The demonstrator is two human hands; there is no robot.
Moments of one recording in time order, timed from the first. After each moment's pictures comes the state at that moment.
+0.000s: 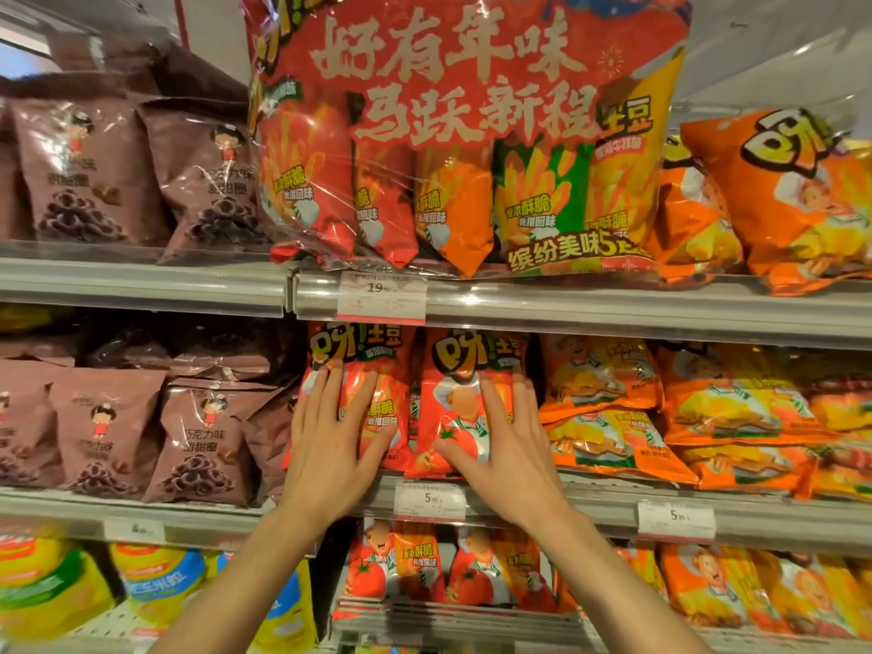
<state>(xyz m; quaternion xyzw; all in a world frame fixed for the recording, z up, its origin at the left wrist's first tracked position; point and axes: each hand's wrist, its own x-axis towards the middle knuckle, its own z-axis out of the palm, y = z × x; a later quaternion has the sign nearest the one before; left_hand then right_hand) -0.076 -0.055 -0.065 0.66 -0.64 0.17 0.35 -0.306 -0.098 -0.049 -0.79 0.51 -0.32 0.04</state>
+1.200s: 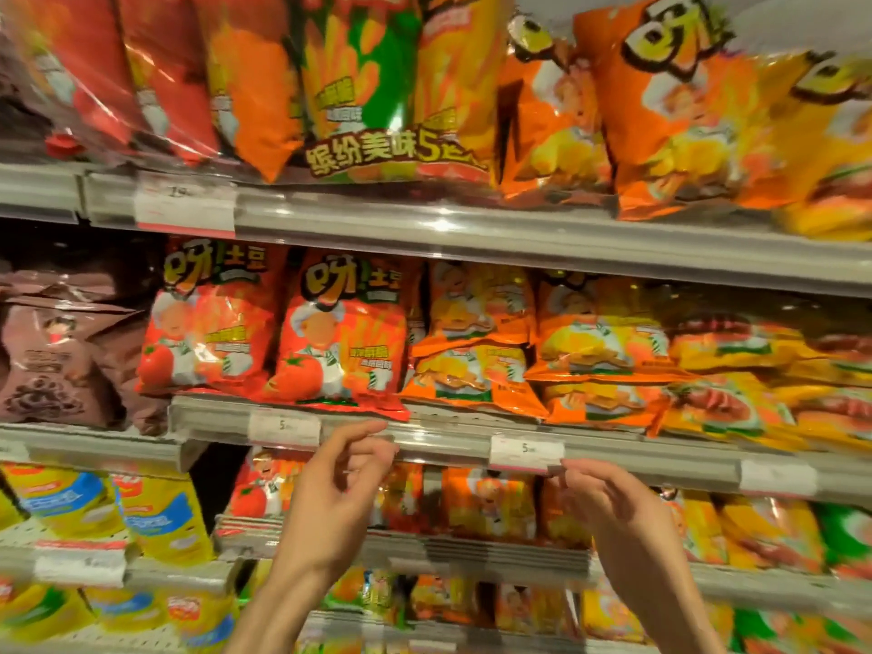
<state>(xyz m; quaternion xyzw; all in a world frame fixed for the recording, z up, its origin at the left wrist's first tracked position) -0.302 0.003 -0.091 0.55 -0.47 -0.28 0.63 -0.567 -0.047 -0.089 -0.59 0.51 -0.50 0.39</state>
